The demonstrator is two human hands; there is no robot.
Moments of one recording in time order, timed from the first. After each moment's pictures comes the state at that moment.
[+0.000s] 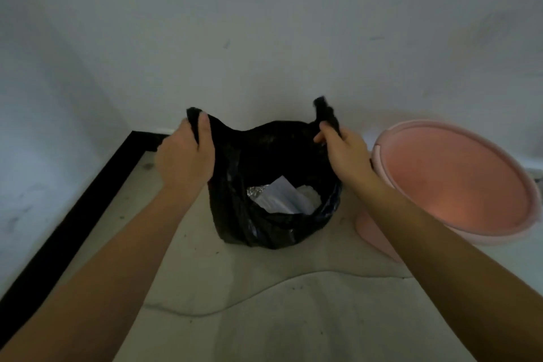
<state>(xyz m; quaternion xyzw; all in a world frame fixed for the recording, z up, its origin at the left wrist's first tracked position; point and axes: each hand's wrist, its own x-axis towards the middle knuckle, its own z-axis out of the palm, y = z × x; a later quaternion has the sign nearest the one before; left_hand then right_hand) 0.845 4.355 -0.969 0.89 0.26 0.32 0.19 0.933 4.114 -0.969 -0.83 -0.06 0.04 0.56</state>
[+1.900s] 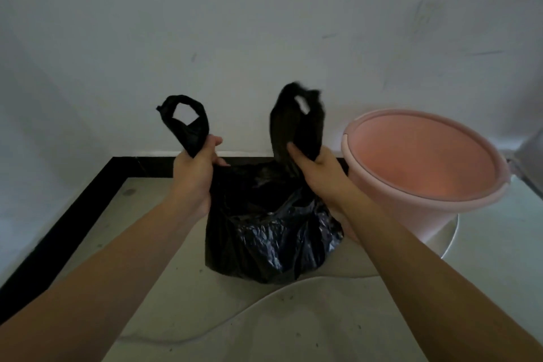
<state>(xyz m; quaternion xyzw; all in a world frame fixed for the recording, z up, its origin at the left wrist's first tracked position) 0.837 4.276 -0.985 0.59 0.25 0.19 0.74 0.904 4.079 -1.024 -0.67 -0.14 0.11 0.72</state>
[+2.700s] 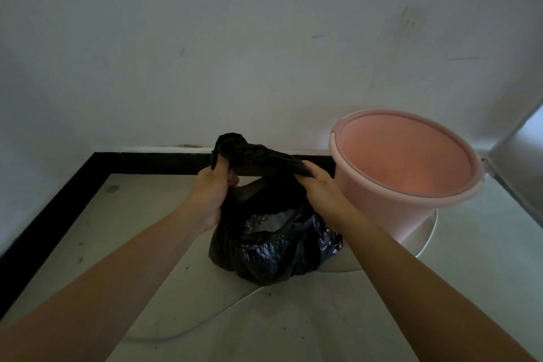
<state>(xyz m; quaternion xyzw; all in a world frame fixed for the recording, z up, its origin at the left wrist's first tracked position) 0.833 4.252 -1.016 0.63 0.22 0.04 0.74 0.880 4.055 -1.041 -0.71 -0.10 0.17 0.68</state>
